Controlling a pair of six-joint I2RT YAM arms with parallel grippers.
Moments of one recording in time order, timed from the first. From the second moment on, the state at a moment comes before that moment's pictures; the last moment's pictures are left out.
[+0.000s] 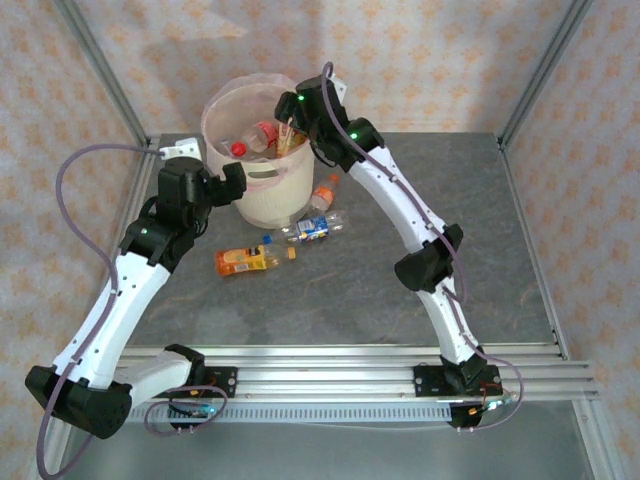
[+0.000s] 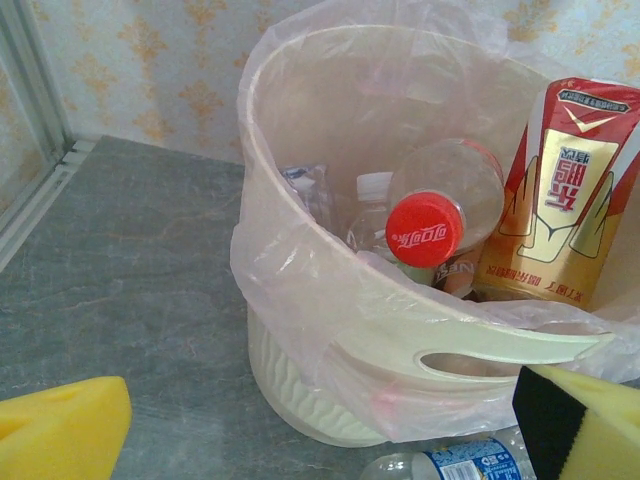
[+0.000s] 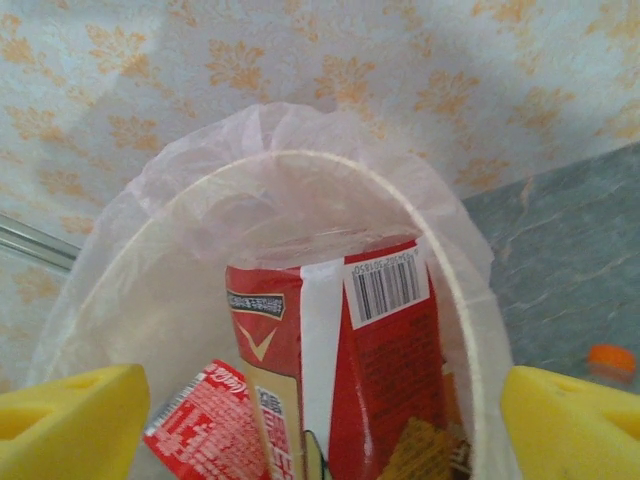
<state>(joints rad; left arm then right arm) -0.28 1.09 1.22 -0.57 -0.33 -0.39 0.69 2.27 2.68 -0.87 0.32 0.78</state>
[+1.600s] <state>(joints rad) -0.26 0.85 0.61 -0.62 -0.29 -1.40 0.60 1.46 1.38 -0.87 0.40 0.65</state>
